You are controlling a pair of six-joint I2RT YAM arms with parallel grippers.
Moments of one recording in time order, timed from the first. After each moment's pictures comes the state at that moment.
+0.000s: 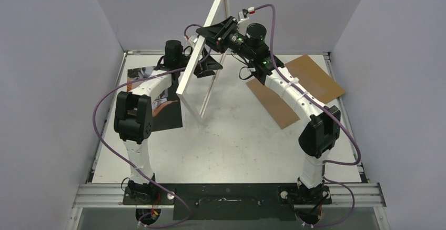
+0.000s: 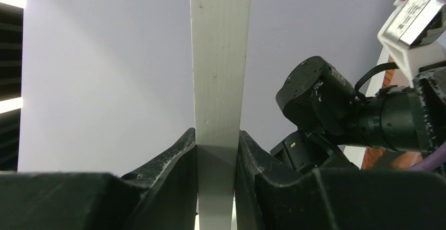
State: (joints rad) left arm -0.25 2.01 1.57 0.06 0.90 -0.78; right arm 0.58 1.85 1.86 0.13 -0.37 1.36
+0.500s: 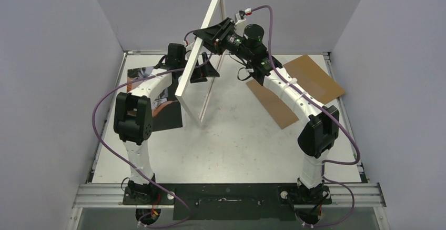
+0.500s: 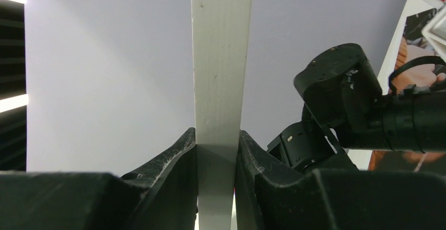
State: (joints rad) left arm -0.26 2.00 1.60 -0.24 0.69 -0.55; right arm 0.60 1.86 1.86 0.11 -0.39 1.40
